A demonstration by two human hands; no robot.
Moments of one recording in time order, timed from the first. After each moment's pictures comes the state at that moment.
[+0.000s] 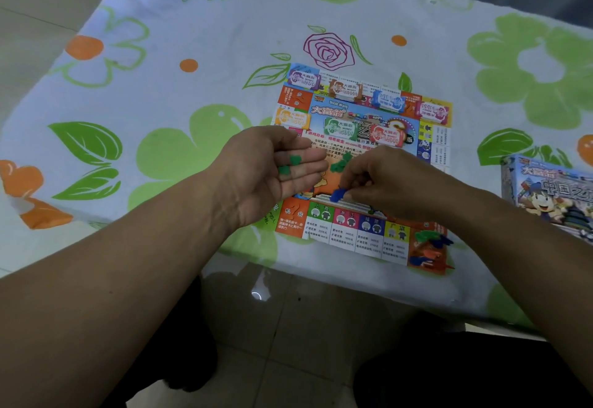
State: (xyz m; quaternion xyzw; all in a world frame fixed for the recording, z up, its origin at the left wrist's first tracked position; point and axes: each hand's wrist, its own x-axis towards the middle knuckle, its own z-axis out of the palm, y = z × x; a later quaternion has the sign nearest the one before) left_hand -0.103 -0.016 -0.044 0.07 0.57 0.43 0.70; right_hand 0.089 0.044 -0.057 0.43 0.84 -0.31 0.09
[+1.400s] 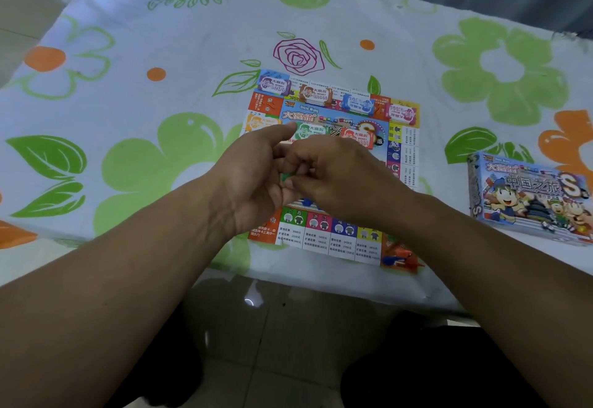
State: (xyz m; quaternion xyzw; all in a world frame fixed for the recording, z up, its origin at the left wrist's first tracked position) left_hand -0.075 -0.004 -0.045 0.10 0.52 0.42 0.74; right_hand 0.066 0.028 -0.047 0.38 0.86 -0.33 -0.10
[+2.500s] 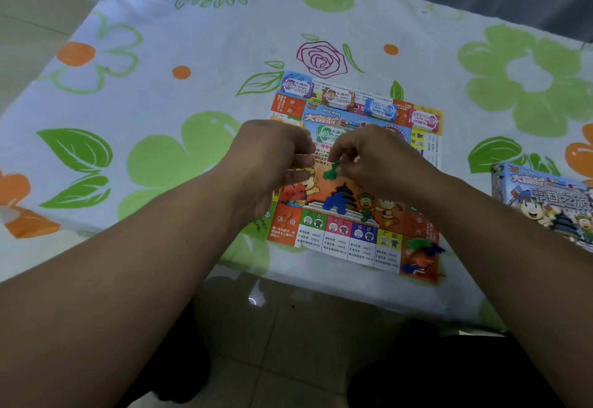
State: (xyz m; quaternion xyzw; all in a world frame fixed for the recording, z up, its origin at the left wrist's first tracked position) left_hand -0.089 0.000 -0.036 0.19 0.66 0.44 0.58; right_hand 0.075 0.068 -0.064 0.48 0.83 -0.27 -0.01
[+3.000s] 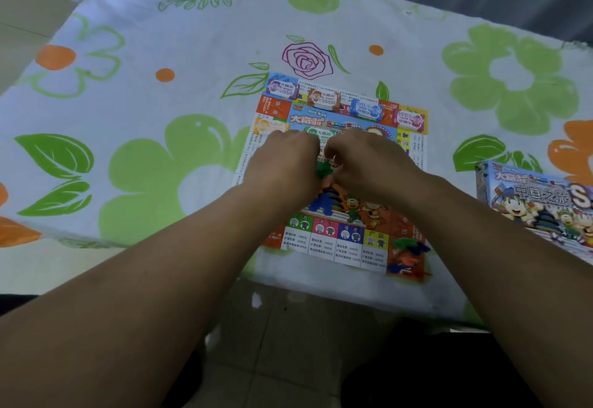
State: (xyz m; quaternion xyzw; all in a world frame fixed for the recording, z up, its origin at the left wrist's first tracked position) left_hand -0.061 0.018 -0.068 0.66 0.71 0.09 0.22; right_hand 0.077 0.066 -0.066 0.48 0.87 -0.13 0.06
